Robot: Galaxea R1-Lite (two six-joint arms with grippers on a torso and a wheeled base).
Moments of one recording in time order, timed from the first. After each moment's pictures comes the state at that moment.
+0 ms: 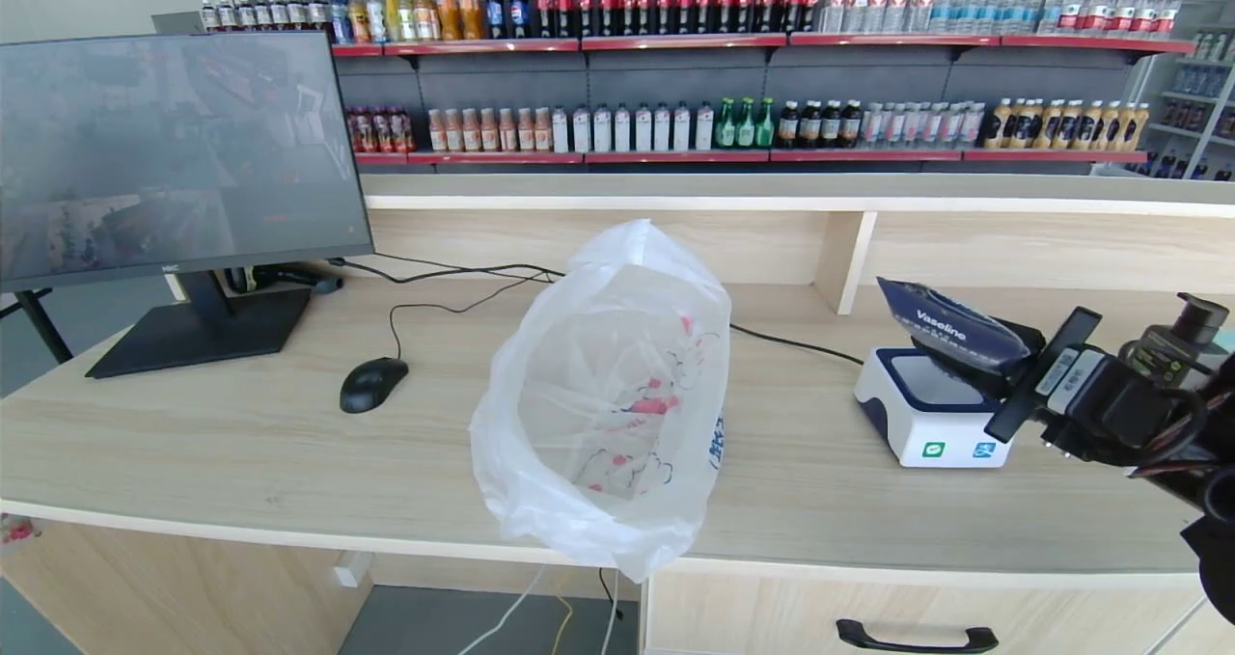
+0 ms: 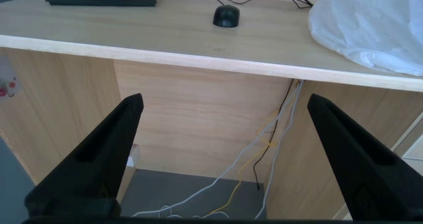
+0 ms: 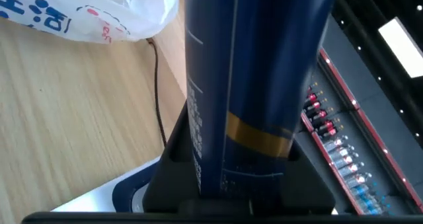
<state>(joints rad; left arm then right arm) 0.00 0.00 0.00 0.00 0.00 0.00 -0.03 1.79 -0.40 -1.57 0.71 -0.95</state>
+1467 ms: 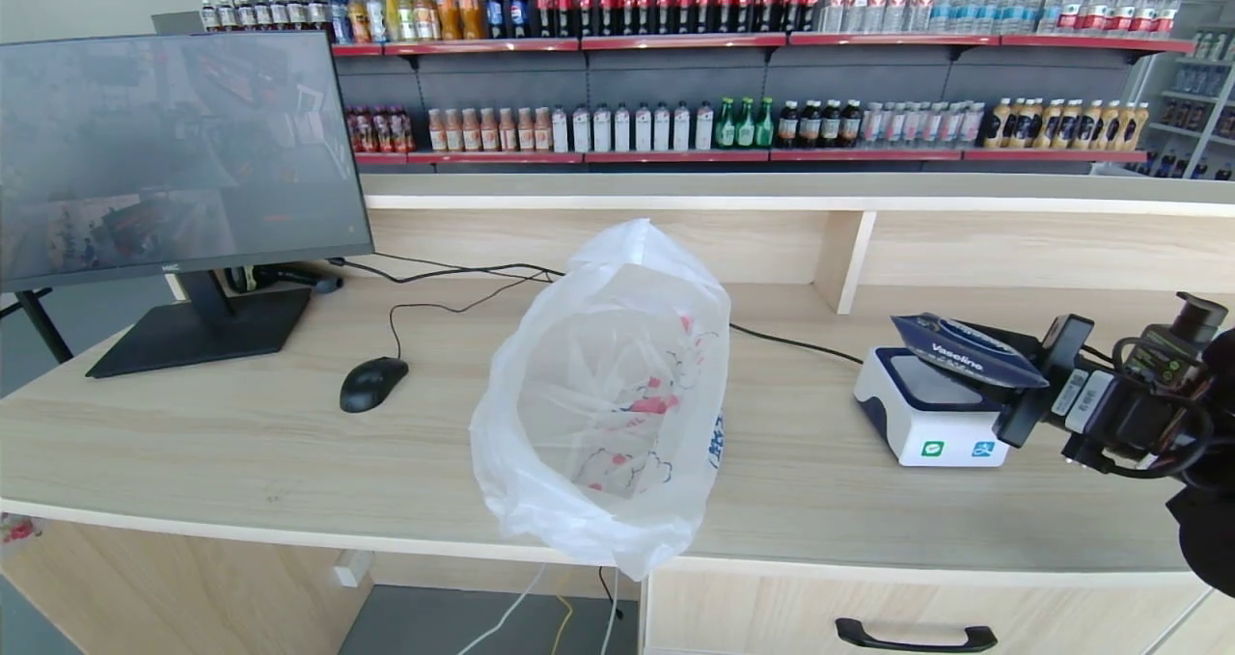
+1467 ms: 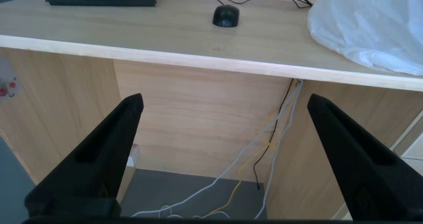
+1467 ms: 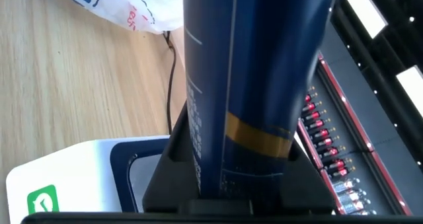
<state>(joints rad) 0.00 0.00 0.00 0.00 0.00 0.00 -0.13 1.89 -0.49 -1.57 0.96 -1.01</state>
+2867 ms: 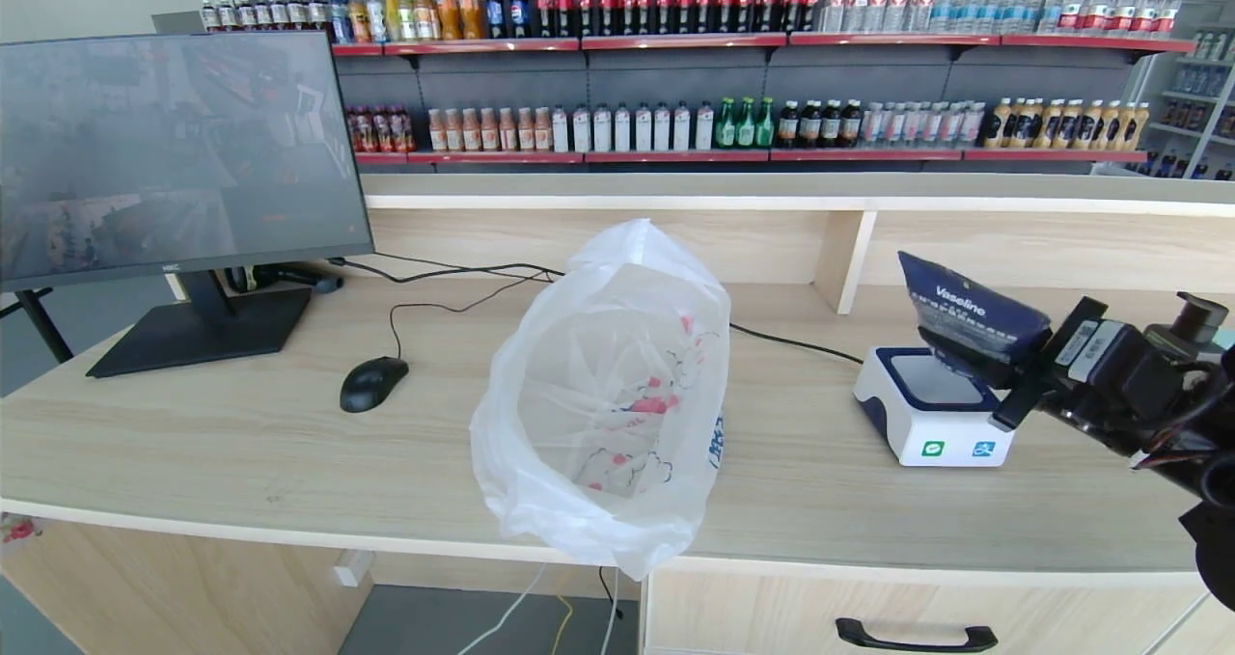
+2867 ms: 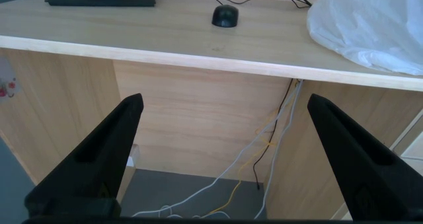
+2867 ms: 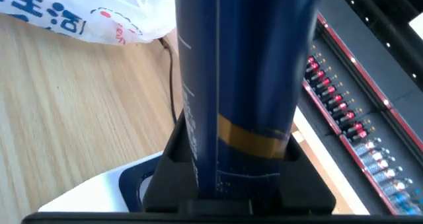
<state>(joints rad) 0.00 0.00 0.00 0.00 0.00 0.00 -0.04 1.80 -0.43 -1.57 0.69 -0.78</state>
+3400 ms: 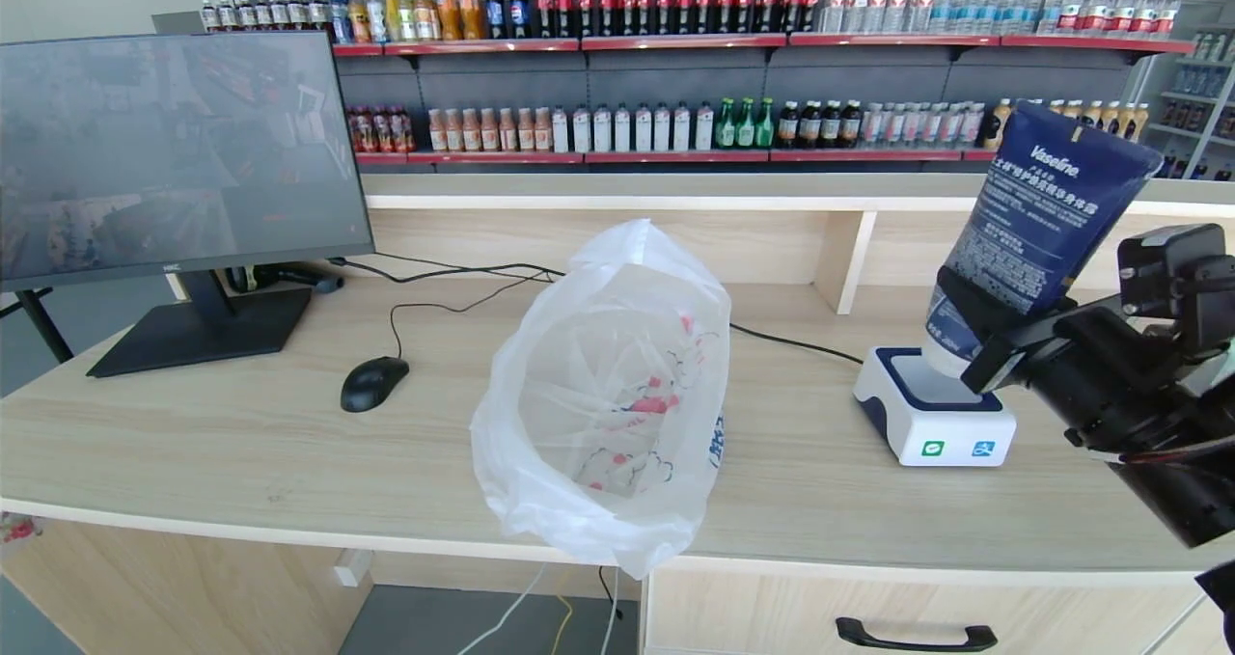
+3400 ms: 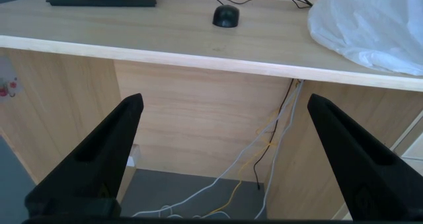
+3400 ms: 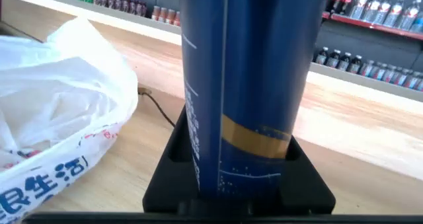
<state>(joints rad) 0.00 0.00 0.00 0.00 0.00 0.00 0.25 1.64 -0.37 -1.57 -0.01 -0.17</state>
